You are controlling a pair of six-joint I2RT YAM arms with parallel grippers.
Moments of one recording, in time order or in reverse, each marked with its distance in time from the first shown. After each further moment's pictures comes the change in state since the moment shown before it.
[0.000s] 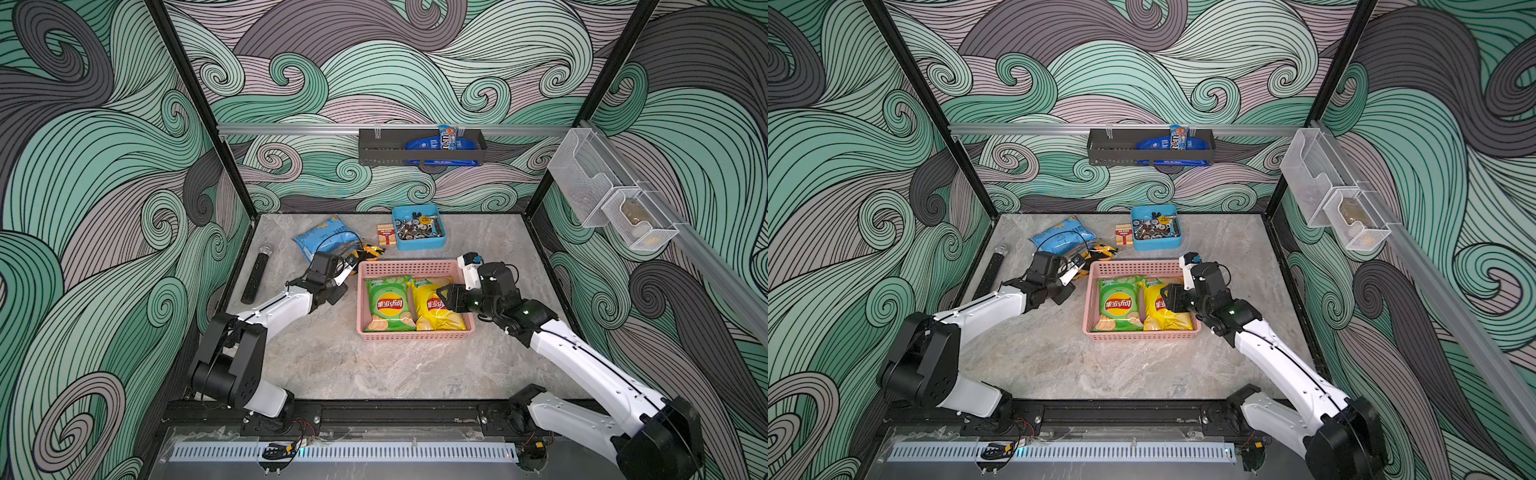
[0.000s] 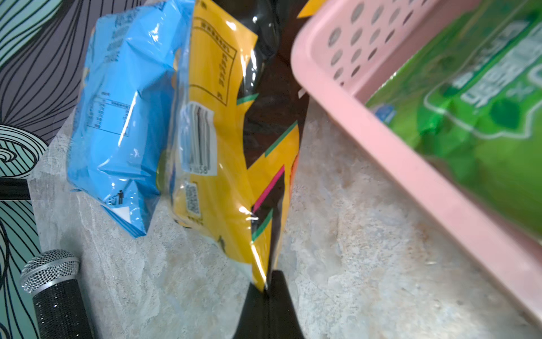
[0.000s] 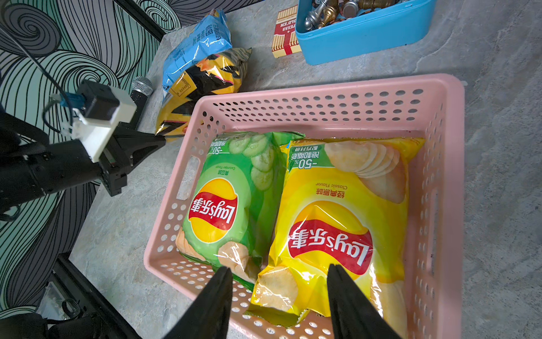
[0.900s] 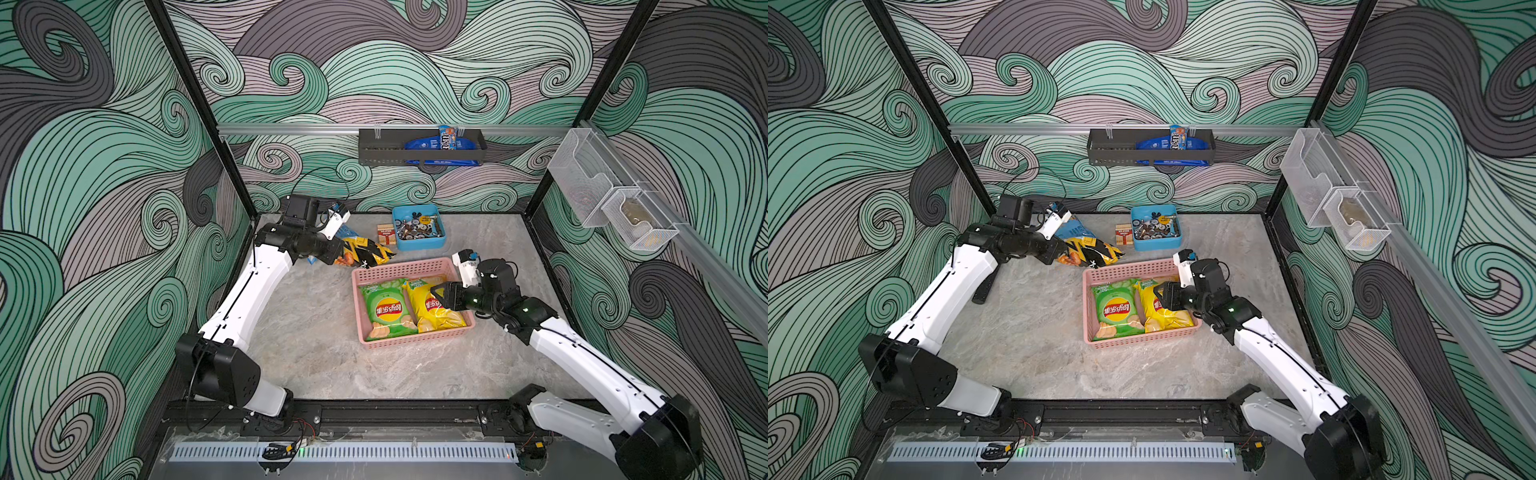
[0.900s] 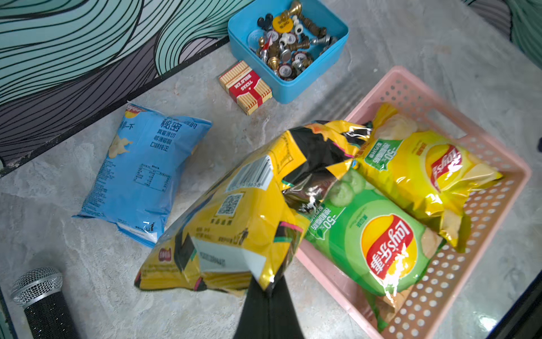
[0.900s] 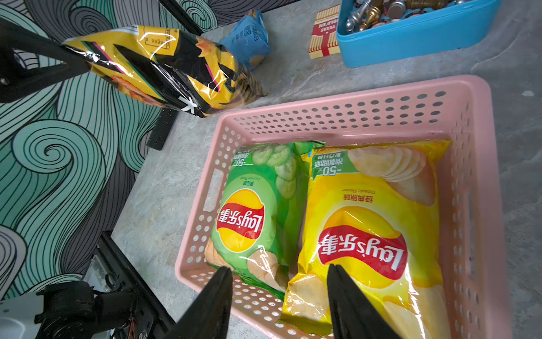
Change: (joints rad) left arm 0.088 0.006 0.668 -0.664 0.375 -0.200; right arm 0.000 0.014 0.026 0.043 -0.132 -0.009
